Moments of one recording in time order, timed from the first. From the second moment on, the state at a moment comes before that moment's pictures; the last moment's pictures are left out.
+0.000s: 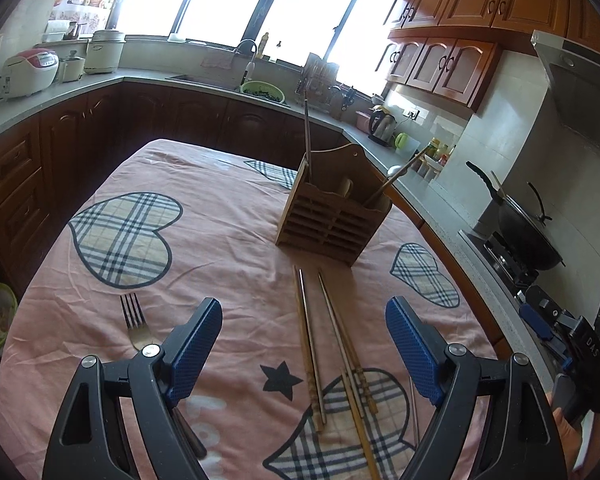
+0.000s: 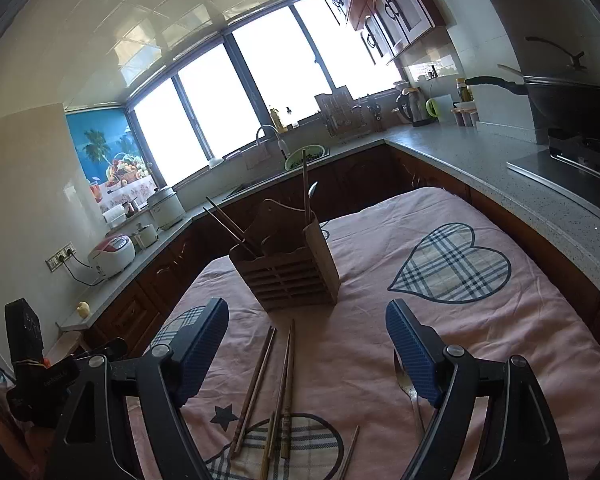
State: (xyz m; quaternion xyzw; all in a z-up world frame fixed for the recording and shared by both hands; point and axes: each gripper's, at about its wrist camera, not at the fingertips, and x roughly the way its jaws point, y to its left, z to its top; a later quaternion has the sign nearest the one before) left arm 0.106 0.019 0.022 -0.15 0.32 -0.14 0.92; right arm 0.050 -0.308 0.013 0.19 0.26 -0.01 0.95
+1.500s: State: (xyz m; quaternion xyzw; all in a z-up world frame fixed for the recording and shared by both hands) left arm 0.119 -0.120 -0.071 0.03 0.48 -0.16 0.86; right arm 0.022 -0.302 -0.077 0.19 0.38 -0.02 0.90
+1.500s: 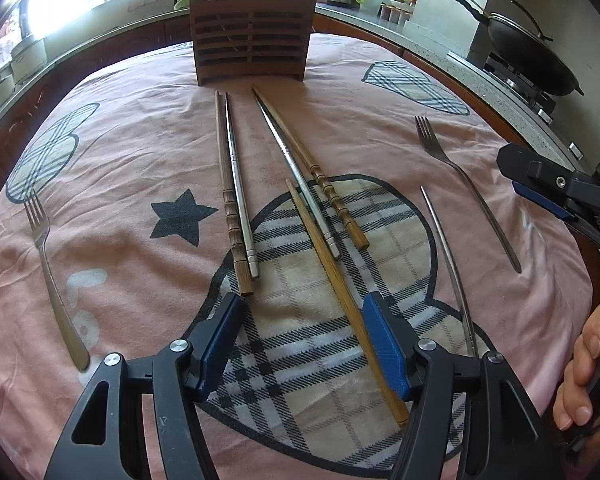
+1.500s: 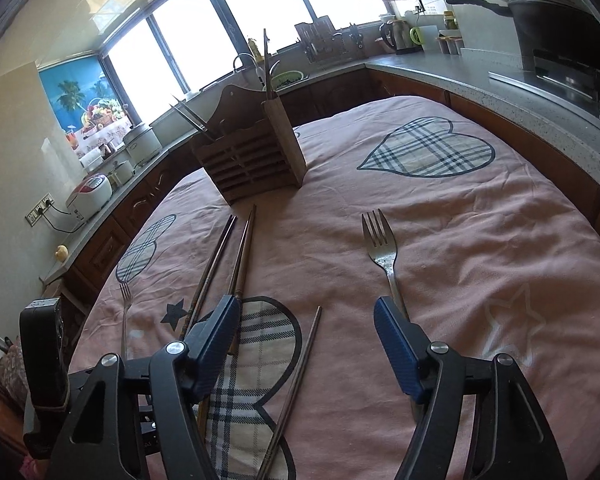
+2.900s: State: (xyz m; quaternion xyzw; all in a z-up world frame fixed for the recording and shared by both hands) left arm 0.205 -0.103 -0.066 -0.01 0.49 -0.24 0.84; right arm 0.061 -0.294 -0.125 0.16 0.48 0.00 0.86
